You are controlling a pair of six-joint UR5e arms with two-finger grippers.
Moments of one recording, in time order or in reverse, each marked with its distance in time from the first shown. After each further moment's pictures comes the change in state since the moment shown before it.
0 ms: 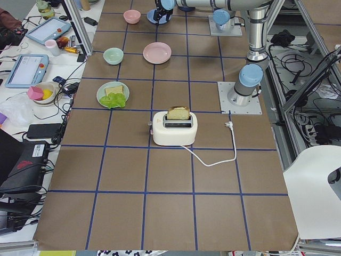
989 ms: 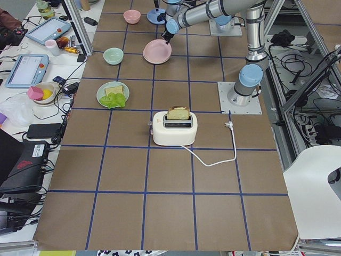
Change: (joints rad) left arm -0.027 -0.080 -0.304 0.368 -0.005 0.001; right arm 0.047 -0.017 0.004 -0.056 -0.056 0.045
